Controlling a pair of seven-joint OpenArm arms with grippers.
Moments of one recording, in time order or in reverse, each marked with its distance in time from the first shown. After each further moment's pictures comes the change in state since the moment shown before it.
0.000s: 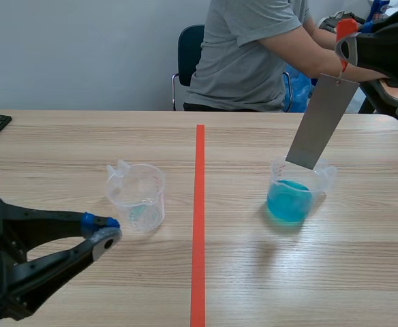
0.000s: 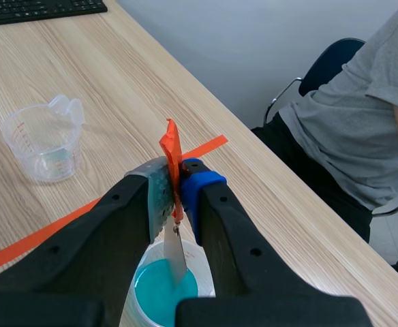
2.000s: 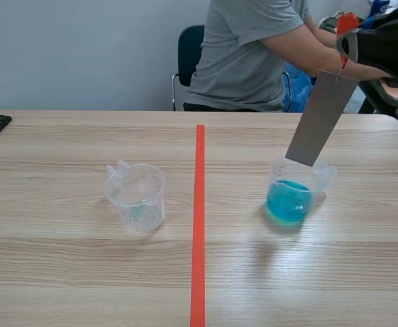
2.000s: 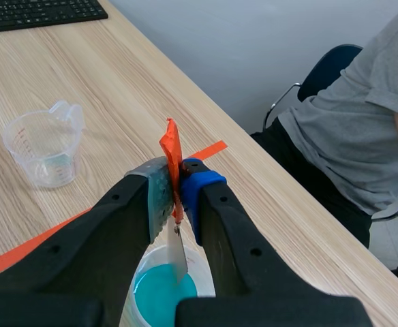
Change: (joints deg) left arm 23.1 19.2 -21.1 -45.3 8.4 4.1 -6.1; right arm 0.0 0.0 0.0 0.0 0.0 0.0 1.1
